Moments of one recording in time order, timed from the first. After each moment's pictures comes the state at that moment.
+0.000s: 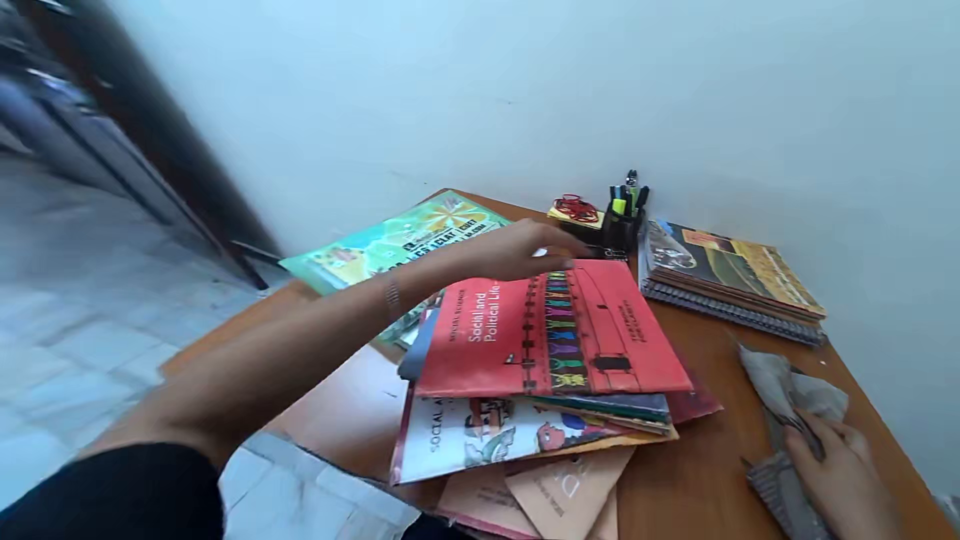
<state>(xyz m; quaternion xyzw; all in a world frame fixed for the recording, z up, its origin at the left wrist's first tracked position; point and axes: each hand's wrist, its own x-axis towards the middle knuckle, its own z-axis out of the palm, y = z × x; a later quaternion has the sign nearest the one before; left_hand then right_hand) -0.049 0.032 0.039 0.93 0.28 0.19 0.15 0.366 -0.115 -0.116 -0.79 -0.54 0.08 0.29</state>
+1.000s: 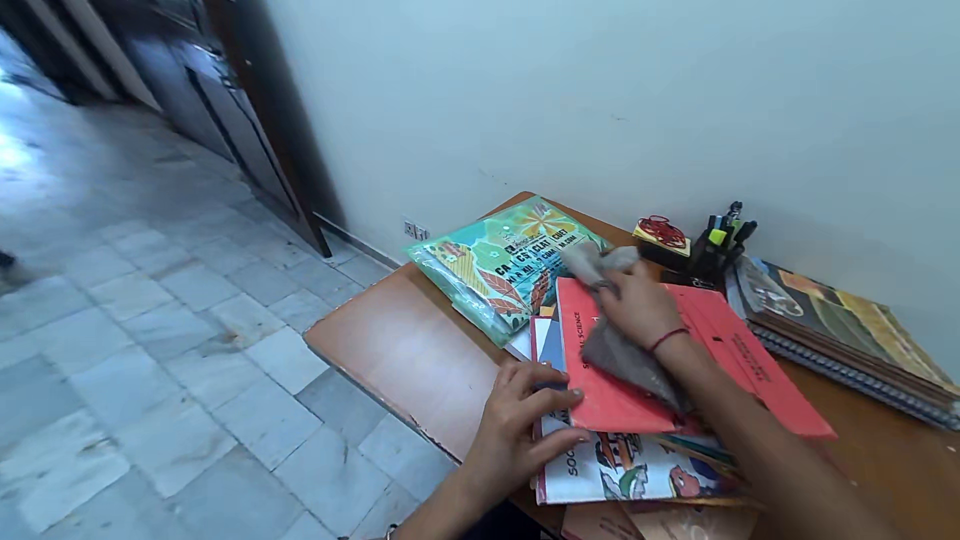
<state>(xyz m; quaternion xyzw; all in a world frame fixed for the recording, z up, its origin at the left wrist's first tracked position) -0.119 -0.124 -0.127 0.70 0.41 0.58 0.02 0.028 0.014 0.003 -0.58 -0.80 0.12 0.10</state>
